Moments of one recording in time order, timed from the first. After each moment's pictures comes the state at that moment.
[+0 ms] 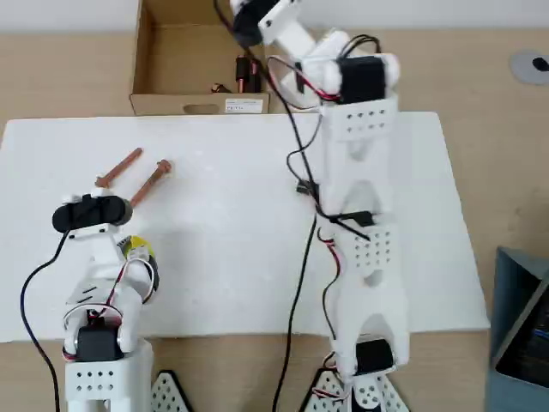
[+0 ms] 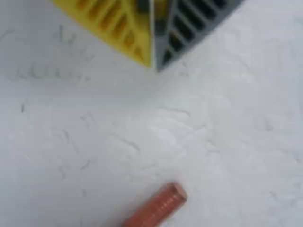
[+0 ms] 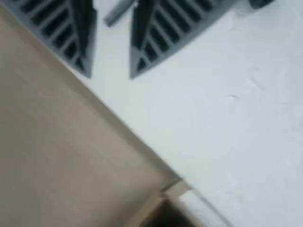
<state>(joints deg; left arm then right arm) -6.6 -104.1 95.9 55.7 -1.1 -13.7 46.4 -92.2 101.2 26.2</state>
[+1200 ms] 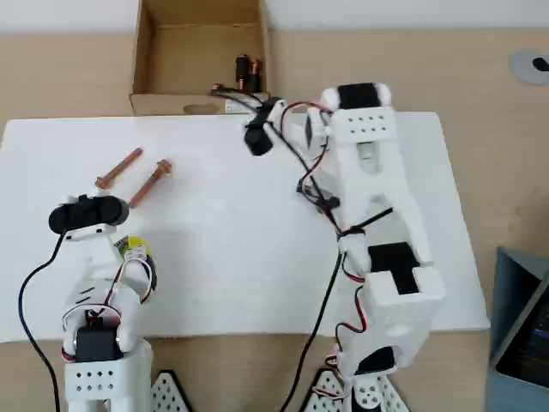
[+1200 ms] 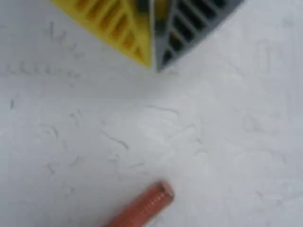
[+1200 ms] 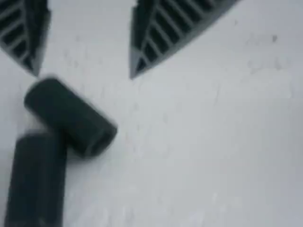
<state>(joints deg) -7.7 -104.1 95.9 55.7 -1.1 -12.5 17.1 -11.9 93.6 48.7</state>
